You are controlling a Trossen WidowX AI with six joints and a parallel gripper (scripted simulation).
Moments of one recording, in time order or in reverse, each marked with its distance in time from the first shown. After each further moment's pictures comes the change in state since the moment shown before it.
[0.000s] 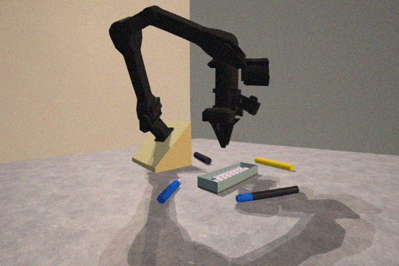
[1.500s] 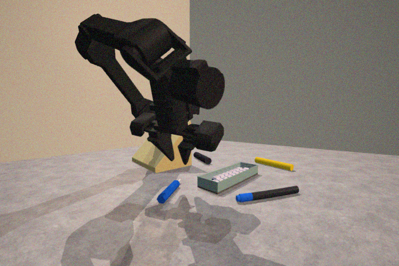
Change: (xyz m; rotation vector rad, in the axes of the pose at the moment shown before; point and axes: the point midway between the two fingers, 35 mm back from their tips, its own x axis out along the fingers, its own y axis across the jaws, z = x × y) arm 0.019 -0.125 -0.074 -1.518 -0.228 0.353
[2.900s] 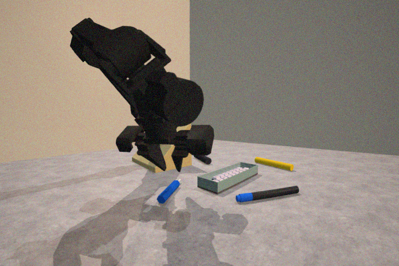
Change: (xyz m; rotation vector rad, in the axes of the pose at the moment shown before) arm 0.007 0.008 -0.024 -0.216 -0.040 -0.043
